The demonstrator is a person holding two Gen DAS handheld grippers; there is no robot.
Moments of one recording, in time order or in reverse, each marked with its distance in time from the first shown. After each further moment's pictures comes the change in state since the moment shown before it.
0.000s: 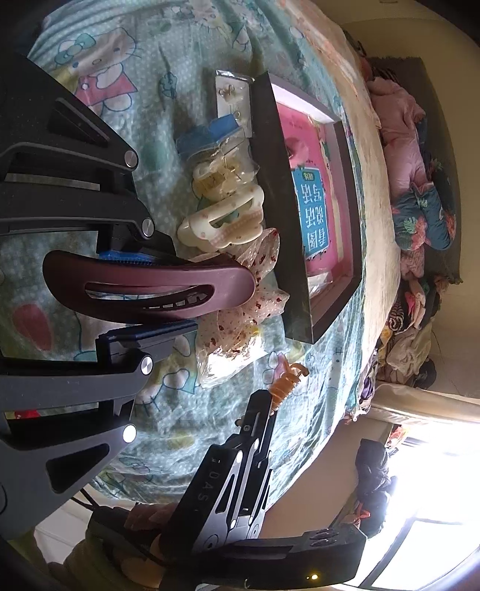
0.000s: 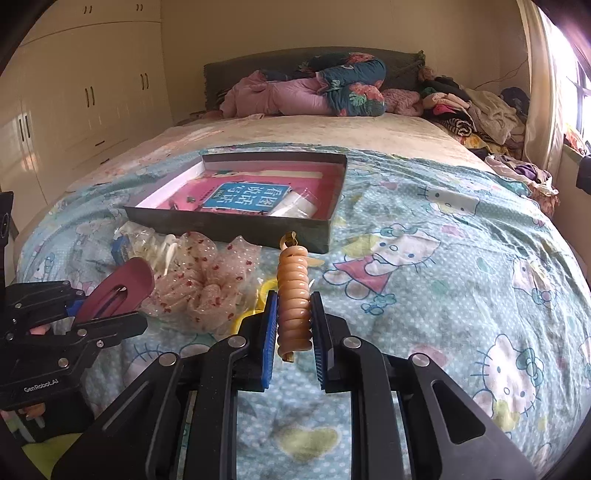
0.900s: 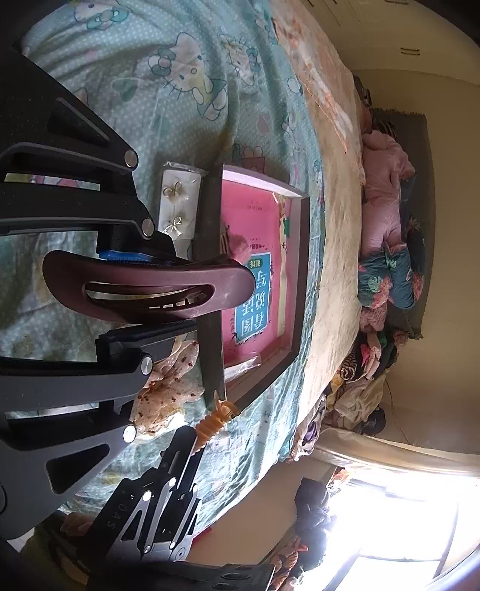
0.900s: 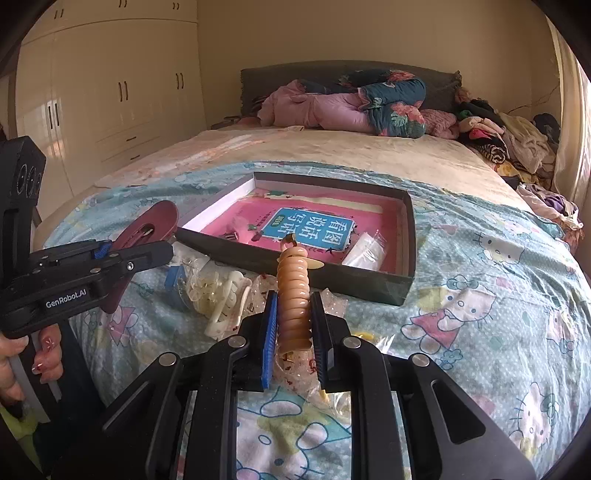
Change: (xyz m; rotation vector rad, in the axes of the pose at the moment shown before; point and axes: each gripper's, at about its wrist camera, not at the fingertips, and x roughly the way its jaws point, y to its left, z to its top) left arm -0.033 0.076 0.035 -0.149 -0.154 0.114; right arm 0.011 0.061 0.037 -0.087 -0.037 0.093
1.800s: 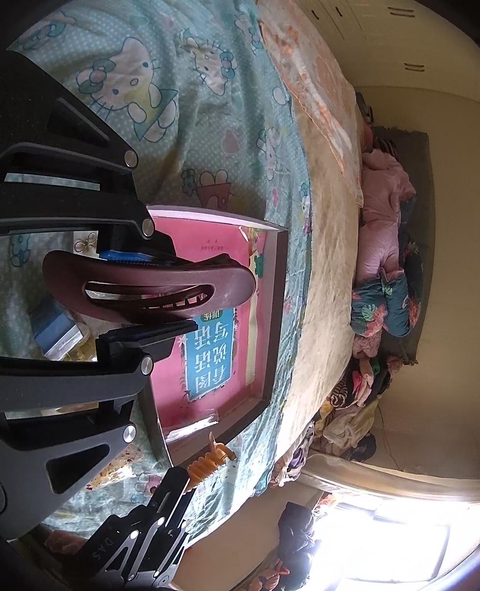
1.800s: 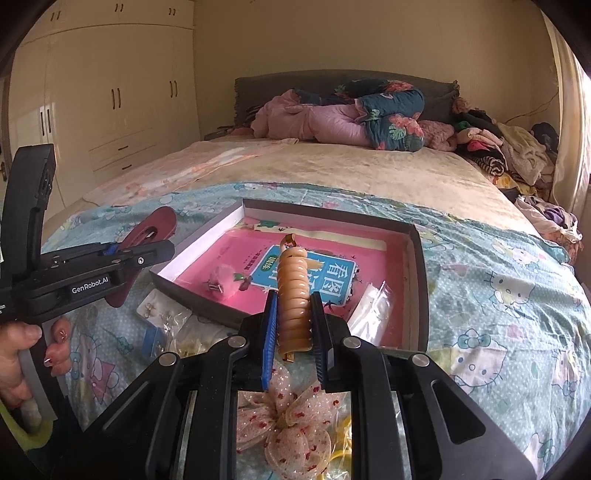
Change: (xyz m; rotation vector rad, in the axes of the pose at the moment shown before) left arm 0.046 0.045 0.044 -0.039 -0.006 0.066; right arm 0.043 -0.006 0.048 0.001 -0.038 -0.035
